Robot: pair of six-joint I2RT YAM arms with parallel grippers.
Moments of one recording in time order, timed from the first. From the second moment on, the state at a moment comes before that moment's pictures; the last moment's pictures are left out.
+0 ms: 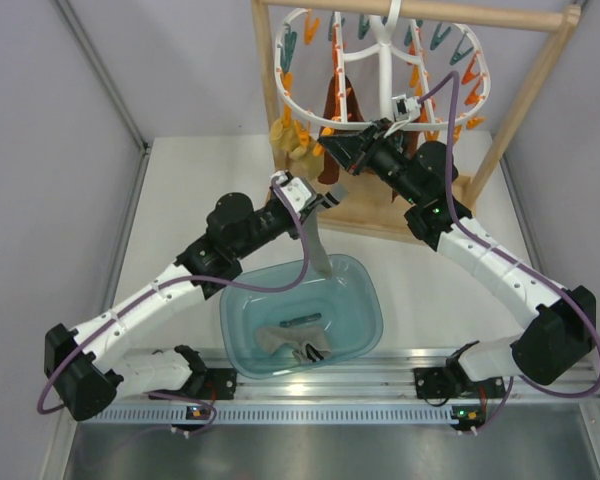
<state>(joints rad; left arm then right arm) -0.78 1.14 1.01 0.15 0.14 0.26 0.56 1.36 1.22 0.43 -0.27 0.58</state>
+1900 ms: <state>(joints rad) -0.63 1.15 1.11 0.17 0.27 0.23 0.55 1.36 1.22 0.43 -0.29 0.54</state>
